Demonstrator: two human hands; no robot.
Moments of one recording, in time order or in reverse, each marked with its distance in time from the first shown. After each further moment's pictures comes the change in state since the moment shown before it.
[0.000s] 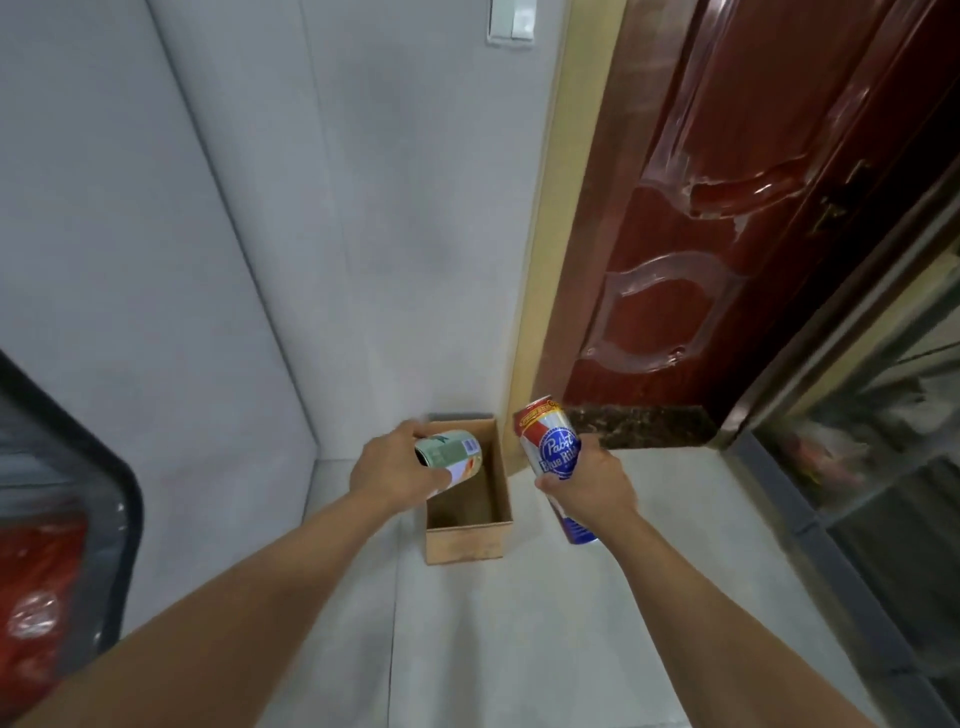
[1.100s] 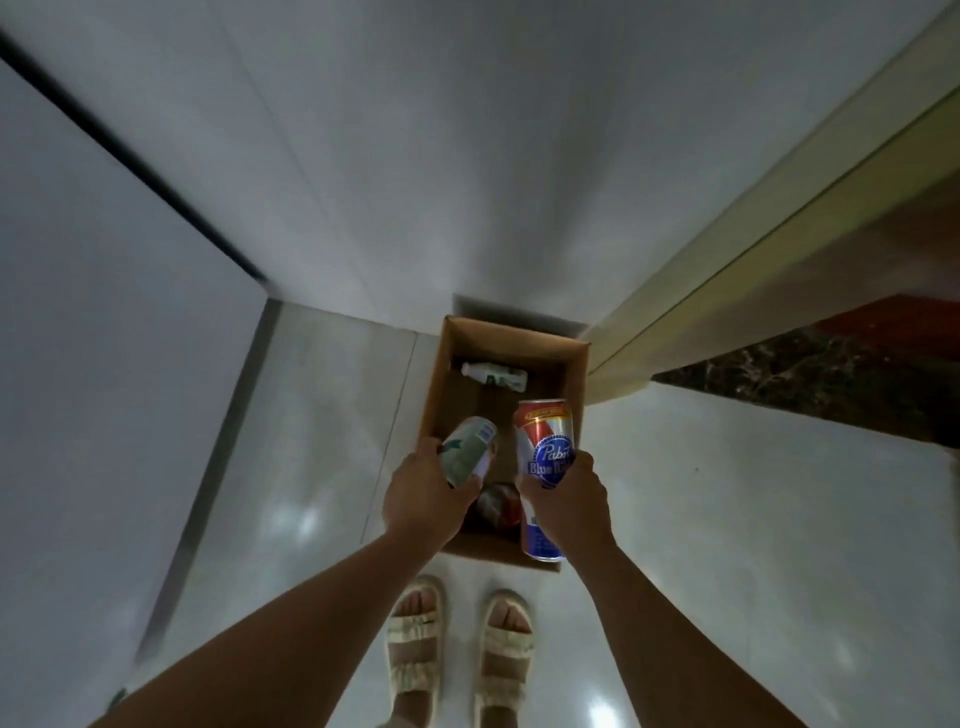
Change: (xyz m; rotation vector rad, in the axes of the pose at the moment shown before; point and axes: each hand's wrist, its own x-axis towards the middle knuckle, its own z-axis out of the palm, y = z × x) left_hand 0.410 -0.189 0.336 -0.069 -0.135 -0.566; right_hand 0.443 0.040 0.364 0.064 -0.498 0.201
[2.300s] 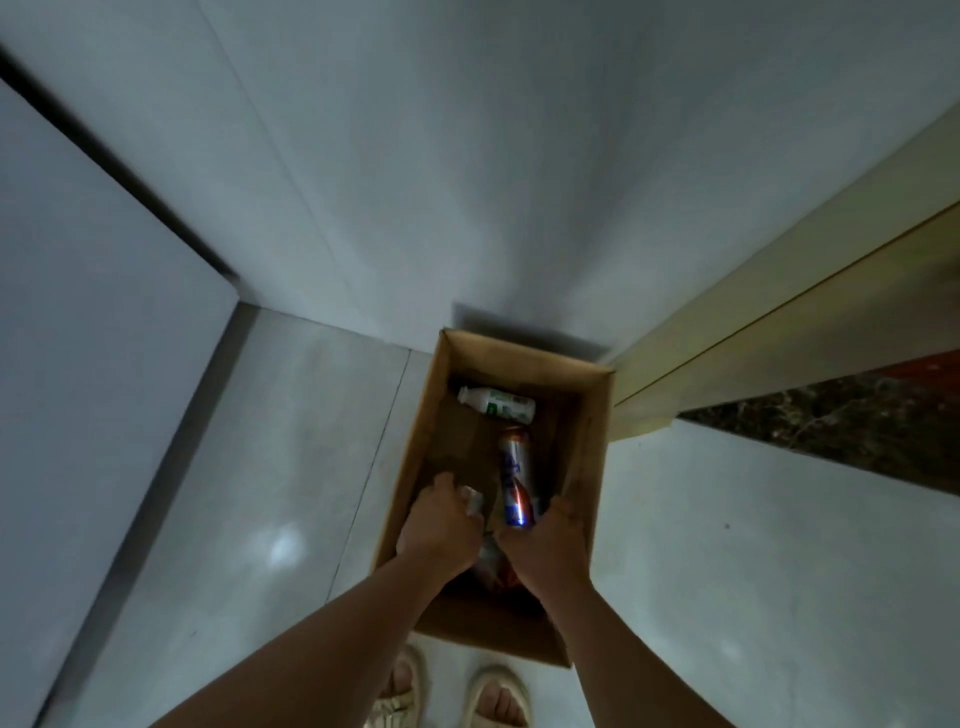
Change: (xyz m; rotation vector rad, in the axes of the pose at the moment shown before) left_hand 0.086 -0.015 0.076 0.039 -0.139 -0.078; right_hand 0.083 0.022 0.063 -0.090 -0.038 0.013
